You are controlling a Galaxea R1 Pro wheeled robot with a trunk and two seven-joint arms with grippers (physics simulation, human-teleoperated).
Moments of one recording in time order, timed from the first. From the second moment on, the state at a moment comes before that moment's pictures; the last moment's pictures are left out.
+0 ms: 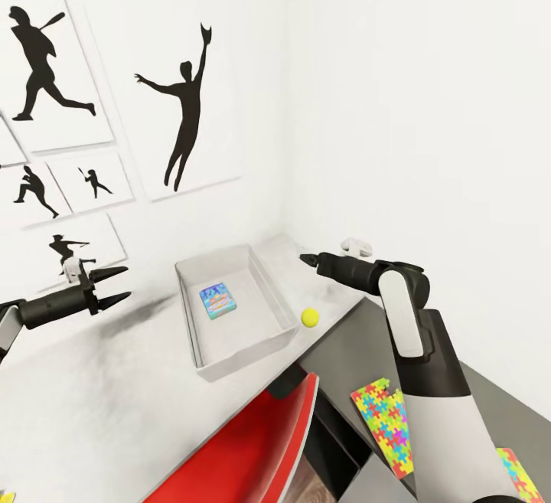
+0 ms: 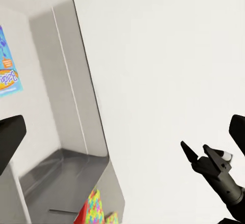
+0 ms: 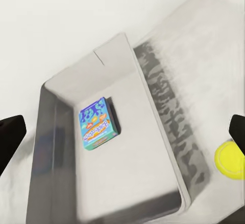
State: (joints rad) left arm -0.98 0.51 0.35 -0.43 0.27 1.04 -1.25; right arm -0.75 0.10 0.03 -1.52 -0.59 1.04 -0.14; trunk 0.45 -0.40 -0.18
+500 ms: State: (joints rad) left arm -0.95 0.53 0.34 -0.43 0.26 1.04 -1.26; right arm -0.63 0.10 0.02 -1.53 -0.59 1.04 -0.14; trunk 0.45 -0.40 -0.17
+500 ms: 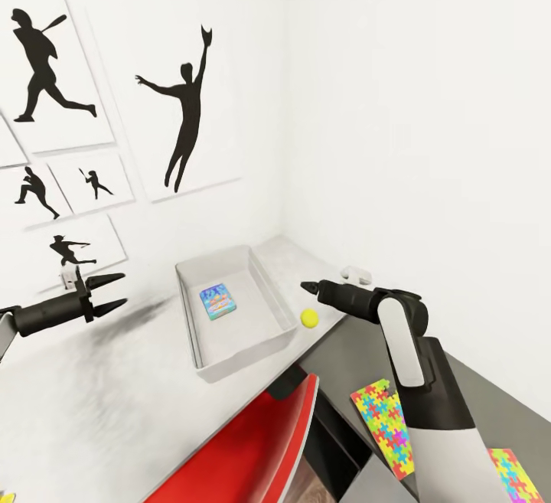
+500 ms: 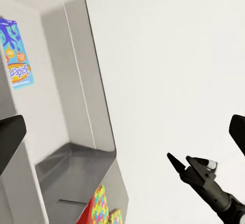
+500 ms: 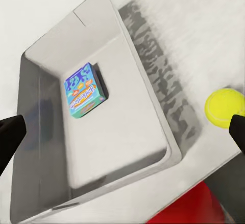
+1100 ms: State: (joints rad) left arm -0.91 0.54 0.34 -0.43 0.26 1.01 -1.26; right arm -0.57 0.07 -0.08 -1.54 -0.59 1.04 -0.13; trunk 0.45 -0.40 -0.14
